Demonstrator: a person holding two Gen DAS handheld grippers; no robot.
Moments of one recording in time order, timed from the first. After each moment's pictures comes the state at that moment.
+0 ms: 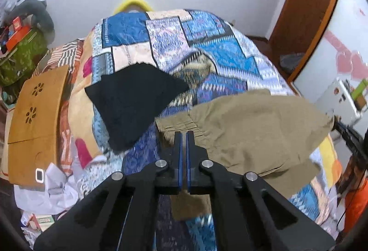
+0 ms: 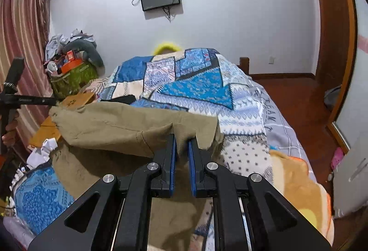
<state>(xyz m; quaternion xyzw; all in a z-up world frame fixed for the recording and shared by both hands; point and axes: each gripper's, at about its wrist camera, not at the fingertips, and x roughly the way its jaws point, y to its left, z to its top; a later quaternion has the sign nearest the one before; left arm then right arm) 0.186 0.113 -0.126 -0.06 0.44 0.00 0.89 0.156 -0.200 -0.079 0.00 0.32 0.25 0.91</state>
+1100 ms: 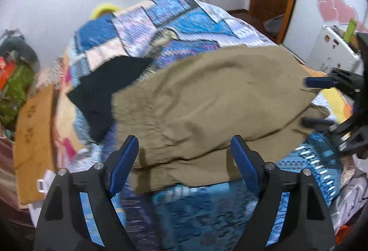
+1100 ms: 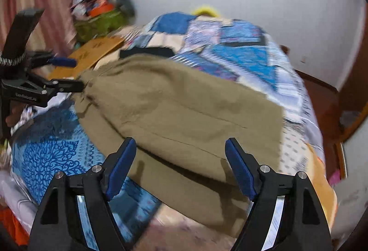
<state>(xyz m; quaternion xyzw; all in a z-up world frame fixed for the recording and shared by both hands) 0.156 0.032 -0.178 0.05 0.46 -0.06 0.88 0.127 -0.094 -0.118 -0.16 0.39 0.35 0.84</state>
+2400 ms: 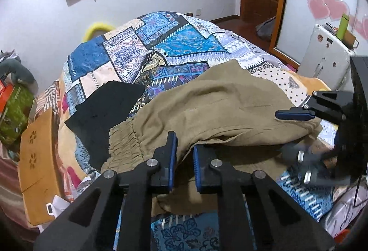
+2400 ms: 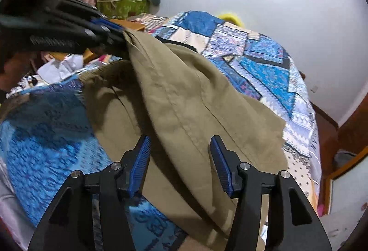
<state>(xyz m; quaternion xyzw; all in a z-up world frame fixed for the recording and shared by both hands) 0.173 0.007 -0.142 0.09 0.42 -0.07 0.90 0.123 -0.069 -0.121 -0.22 0.34 0.36 0.84</state>
